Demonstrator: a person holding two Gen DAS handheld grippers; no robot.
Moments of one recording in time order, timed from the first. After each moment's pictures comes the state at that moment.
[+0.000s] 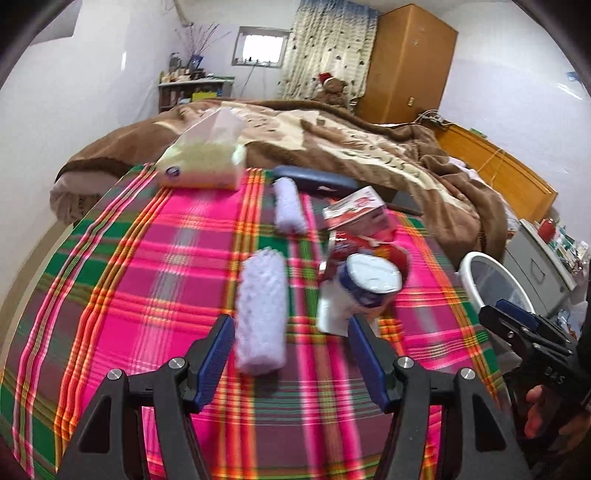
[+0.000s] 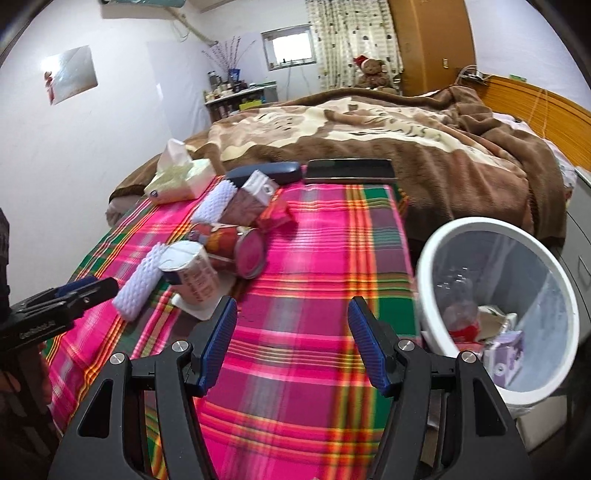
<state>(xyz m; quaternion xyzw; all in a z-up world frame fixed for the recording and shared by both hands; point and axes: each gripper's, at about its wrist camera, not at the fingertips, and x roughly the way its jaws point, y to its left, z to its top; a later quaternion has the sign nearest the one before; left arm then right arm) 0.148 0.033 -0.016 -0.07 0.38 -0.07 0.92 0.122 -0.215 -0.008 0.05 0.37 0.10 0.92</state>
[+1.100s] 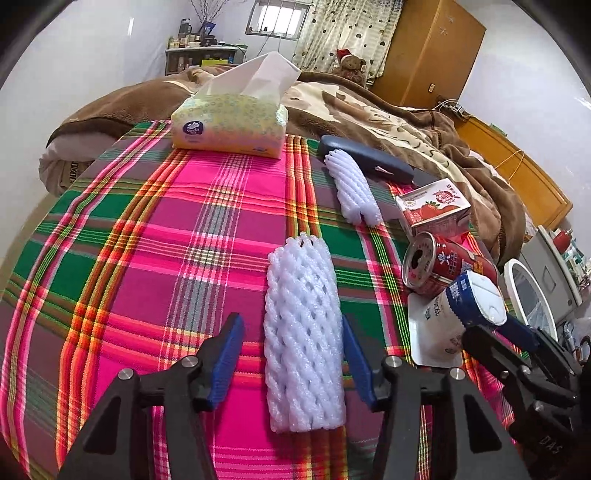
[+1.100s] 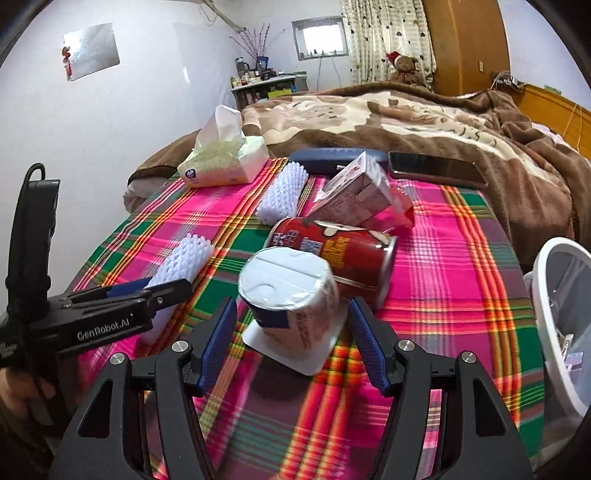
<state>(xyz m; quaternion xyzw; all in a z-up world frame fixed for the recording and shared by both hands) 0.218 0.088 -0.066 -0.10 0.43 -0.07 0.89 0.157 -0.126 -0.030 0.04 0.38 0.13 0.91</state>
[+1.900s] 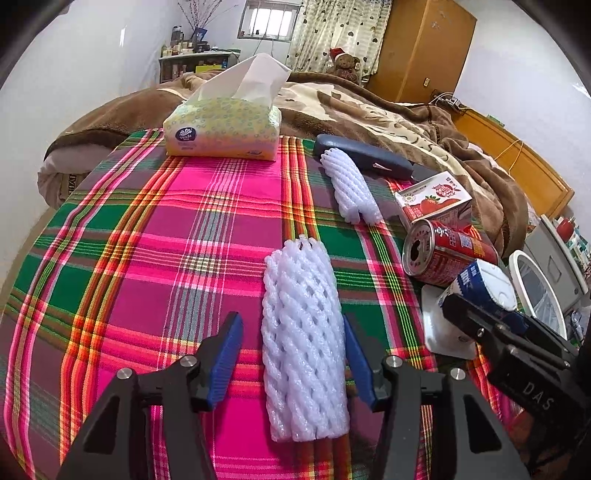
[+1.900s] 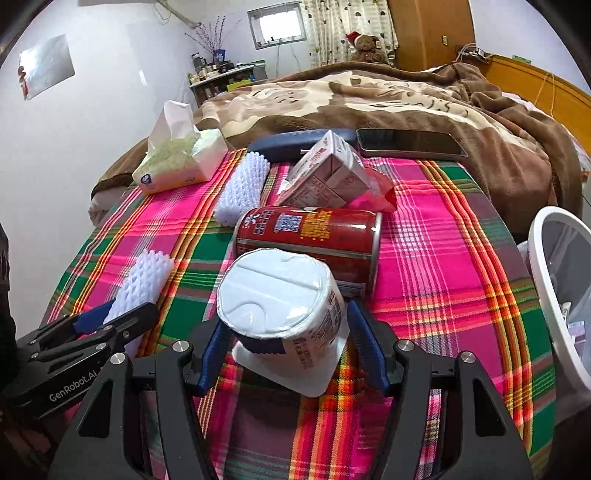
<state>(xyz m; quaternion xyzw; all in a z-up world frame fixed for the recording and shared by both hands) 0.219 0.079 -0.067 -0.07 0.43 -0.07 0.90 0.178 -0.129 -0.041 0.07 0.41 0.06 0.91</state>
